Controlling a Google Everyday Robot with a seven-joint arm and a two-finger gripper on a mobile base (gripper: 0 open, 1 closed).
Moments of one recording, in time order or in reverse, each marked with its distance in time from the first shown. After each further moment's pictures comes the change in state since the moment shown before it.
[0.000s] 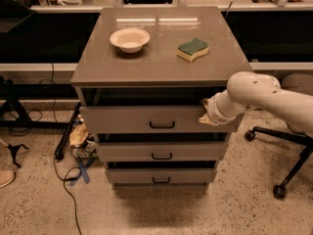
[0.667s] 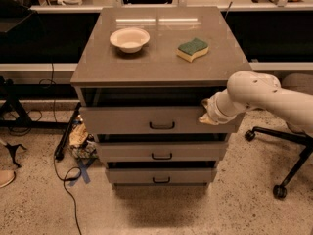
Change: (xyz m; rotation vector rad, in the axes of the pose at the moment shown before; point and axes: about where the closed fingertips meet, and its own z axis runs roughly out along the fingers) arm 0.000 0.000 0.000 0.000 0.000 0.000
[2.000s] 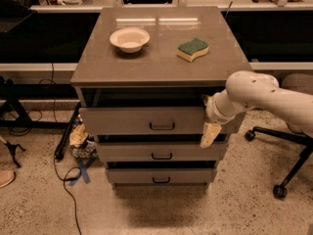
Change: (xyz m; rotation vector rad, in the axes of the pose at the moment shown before) arm -0.001 0.000 0.000 -0.008 0.000 -0.005
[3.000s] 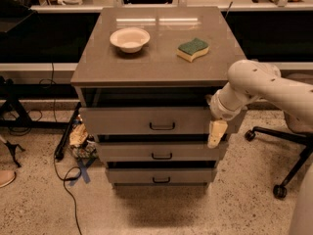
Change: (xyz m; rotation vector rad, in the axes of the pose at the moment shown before) arm 0.014 0.007 -0.010 -0.138 0.051 -0.009
